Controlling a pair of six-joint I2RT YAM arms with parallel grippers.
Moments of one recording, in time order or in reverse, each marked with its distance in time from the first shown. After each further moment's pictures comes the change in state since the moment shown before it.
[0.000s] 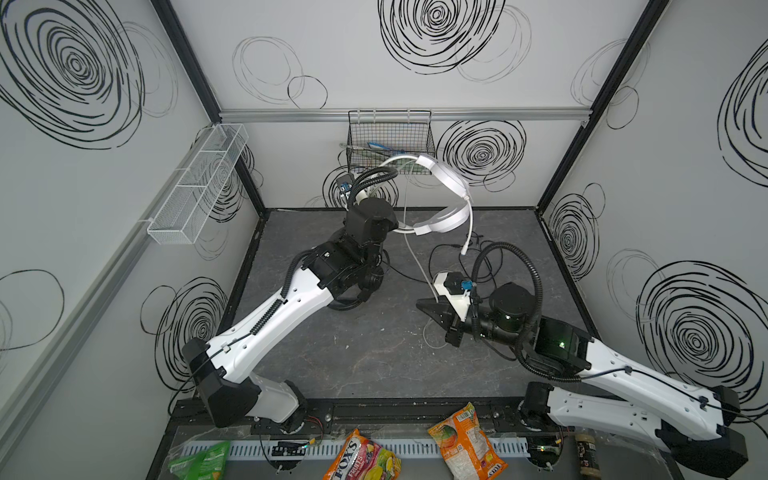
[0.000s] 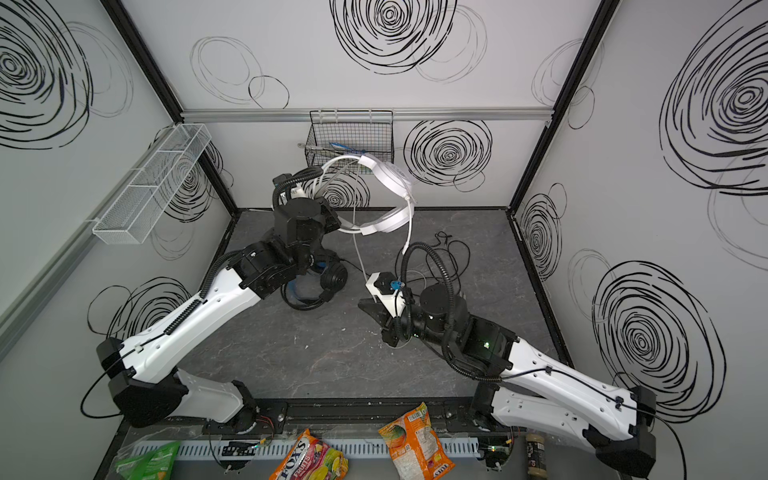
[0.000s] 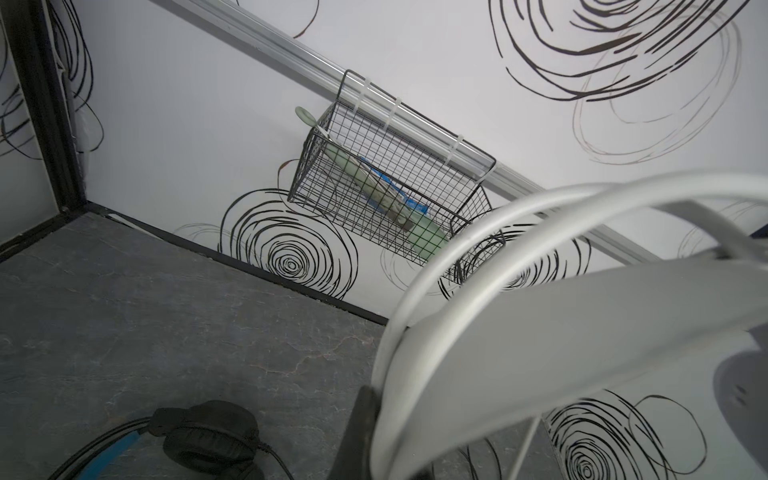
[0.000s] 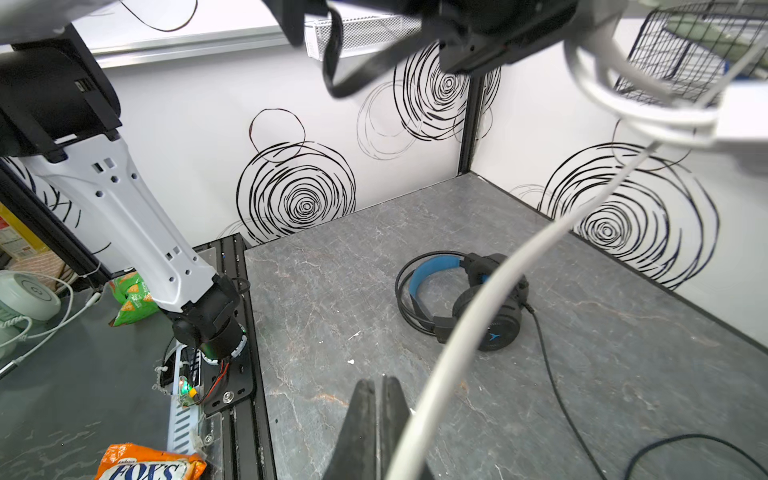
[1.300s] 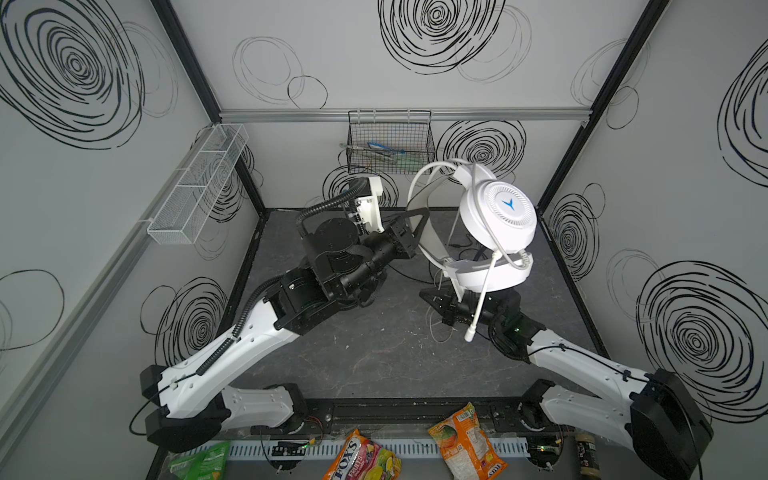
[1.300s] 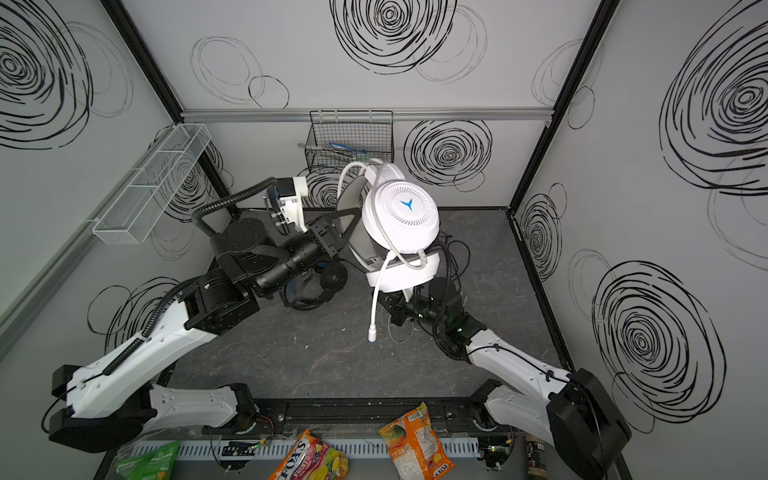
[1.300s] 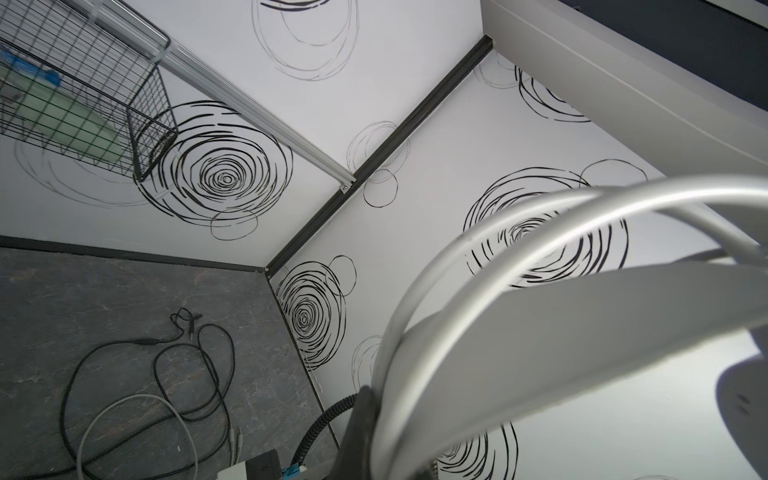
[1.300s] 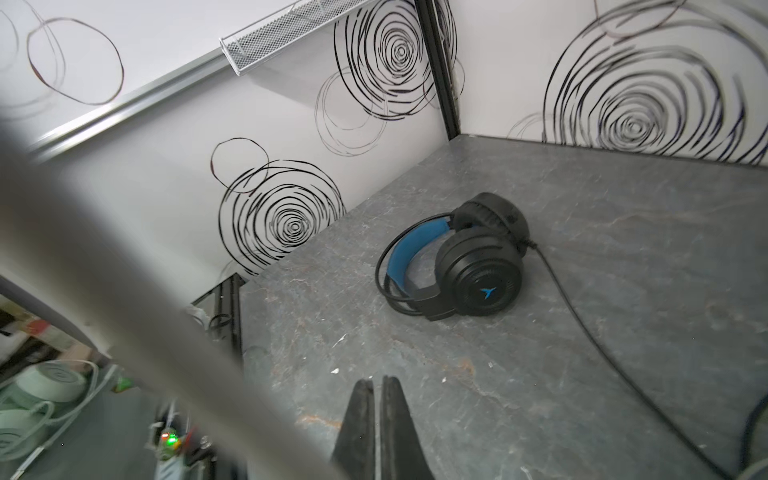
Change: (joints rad) left arm -0.178 -0.218 -0.048 0.178 0.578 -0.173; right arm -0.423 0.211 -0.442 0.700 -0.455 0.277
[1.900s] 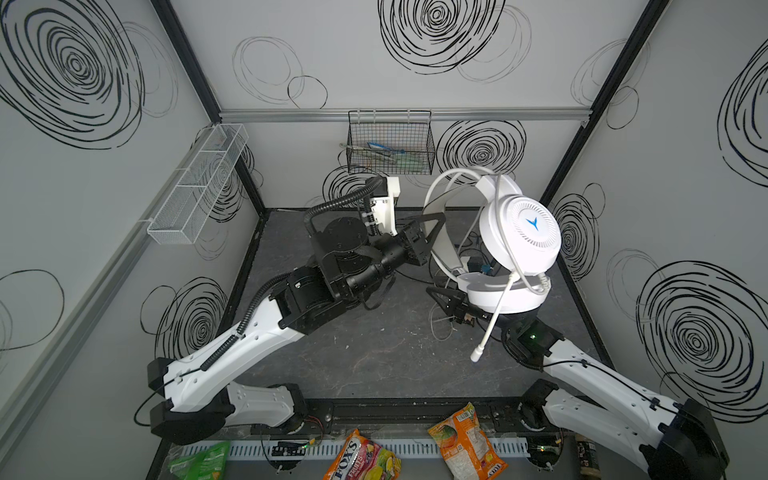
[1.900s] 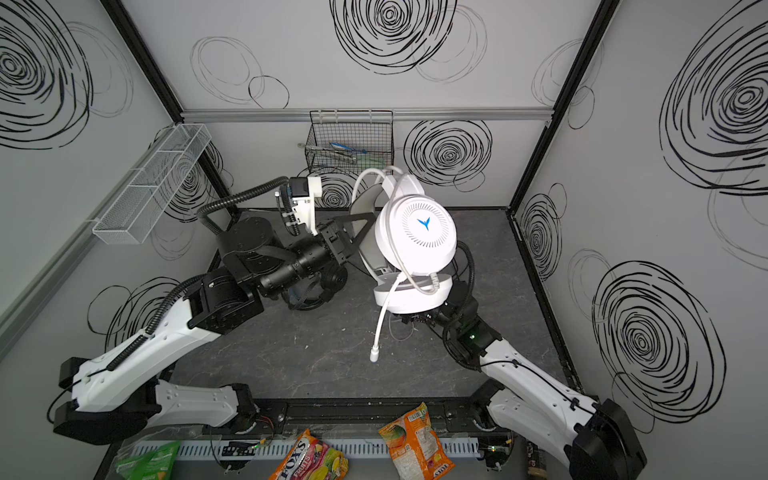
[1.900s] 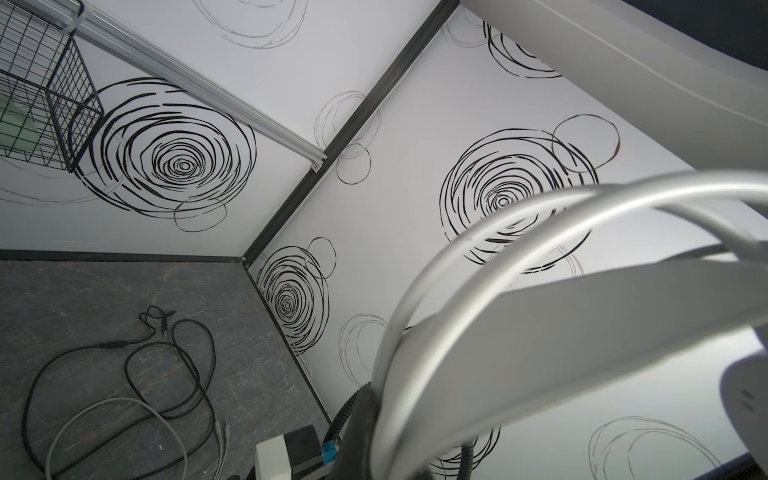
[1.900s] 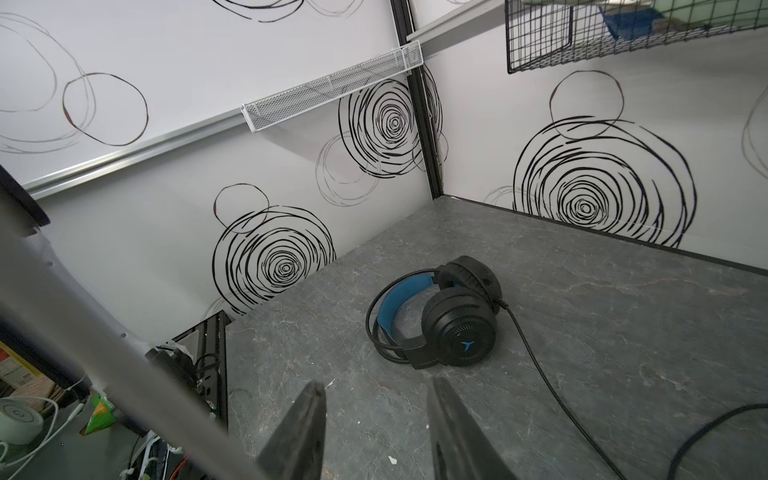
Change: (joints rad) left arm -0.065 0.048 0.072 -0.021 0.057 0.064; right arm -0.010 -0.163 0.011 -0.038 0.084 -0.015
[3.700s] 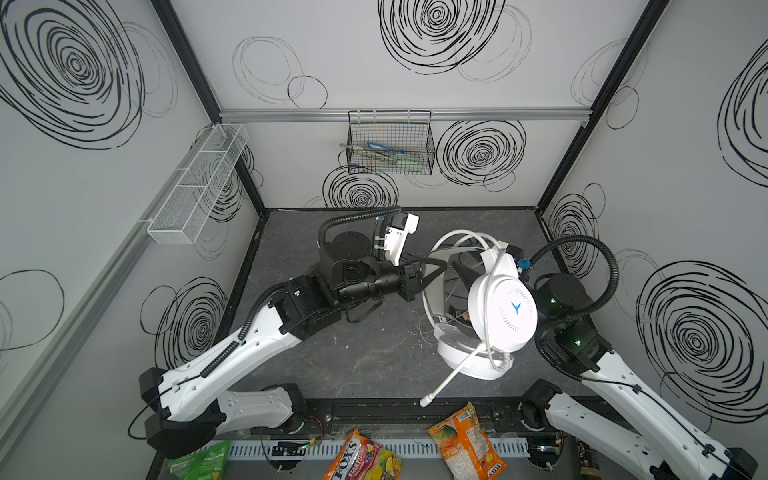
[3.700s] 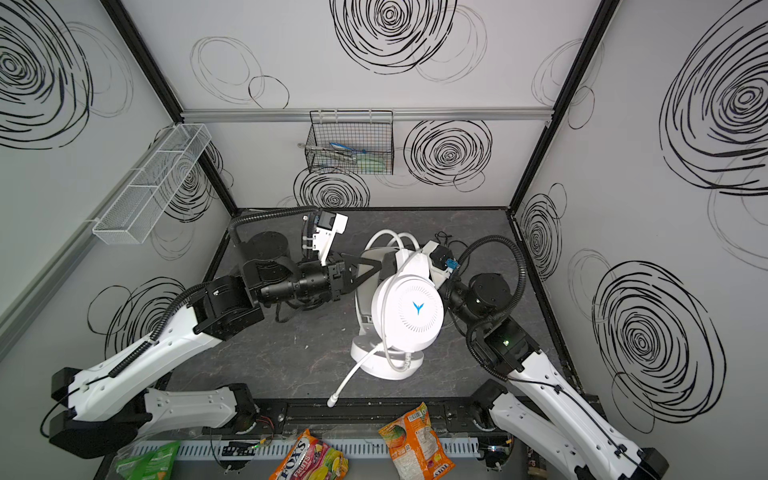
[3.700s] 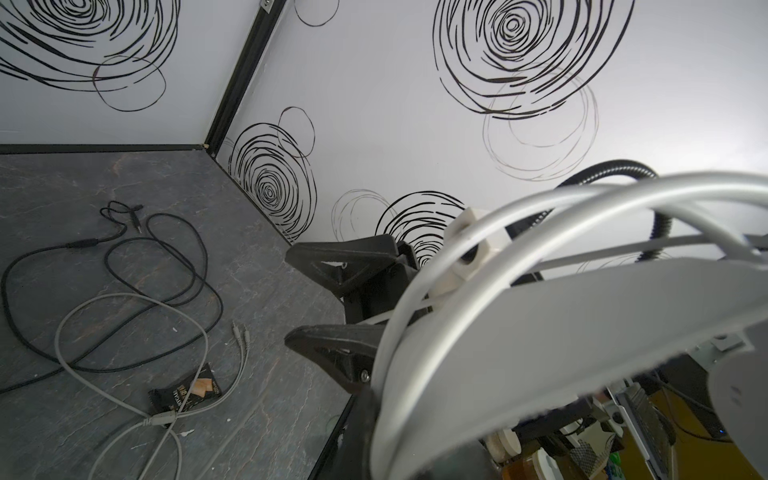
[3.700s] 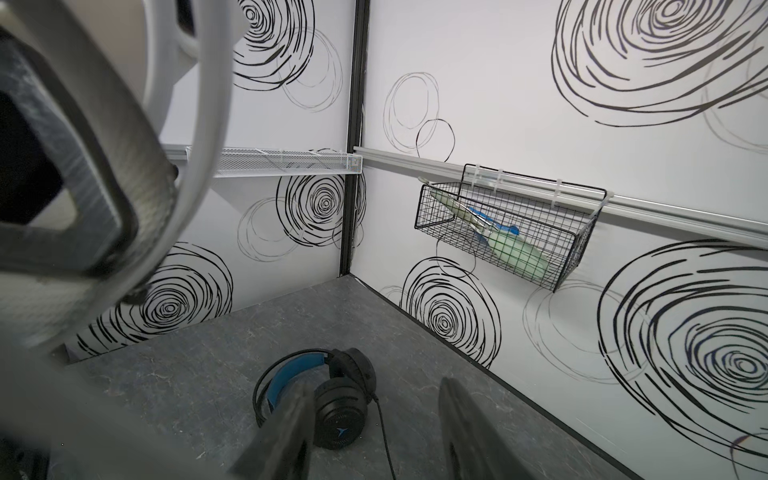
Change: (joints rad) left arm 0.060 -0.080 -0.184 -0.097 0.390 0.084; right arm -0.013 -0.185 0.277 -0.298 0.208 -0.372
